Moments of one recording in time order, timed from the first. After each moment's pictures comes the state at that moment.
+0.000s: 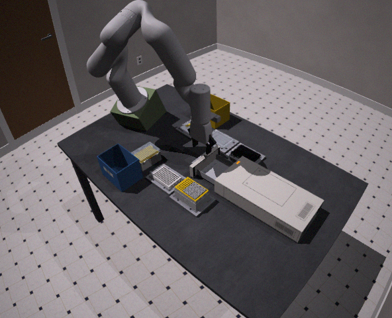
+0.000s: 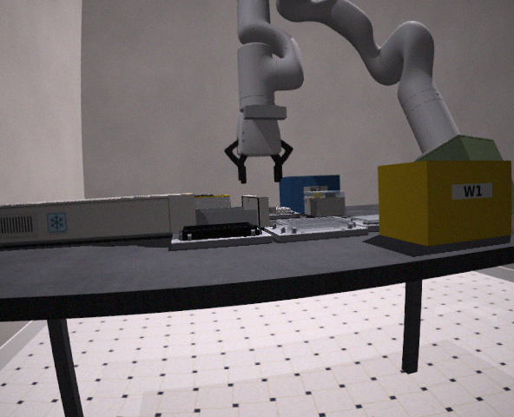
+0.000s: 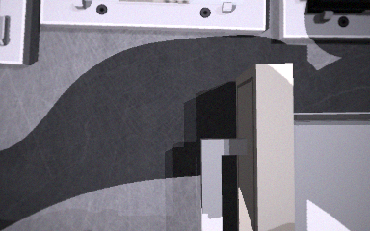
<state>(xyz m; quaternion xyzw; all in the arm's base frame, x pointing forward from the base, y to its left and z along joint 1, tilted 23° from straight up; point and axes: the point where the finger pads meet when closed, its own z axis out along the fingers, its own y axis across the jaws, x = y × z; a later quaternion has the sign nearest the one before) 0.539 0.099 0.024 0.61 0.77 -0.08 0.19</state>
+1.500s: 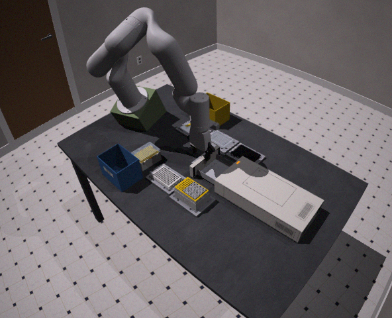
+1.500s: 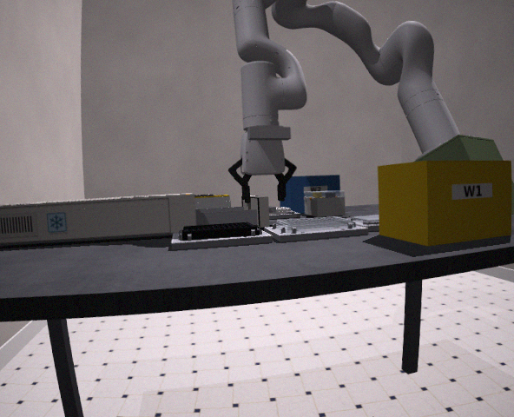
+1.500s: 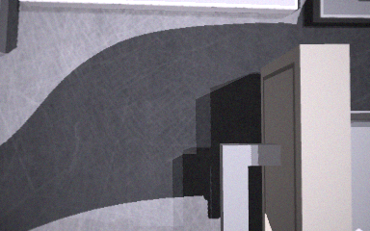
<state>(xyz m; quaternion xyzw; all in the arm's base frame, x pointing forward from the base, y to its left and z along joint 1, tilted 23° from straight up) 0.541 0.082 -0.019 0.61 0.77 -0.08 0.19</state>
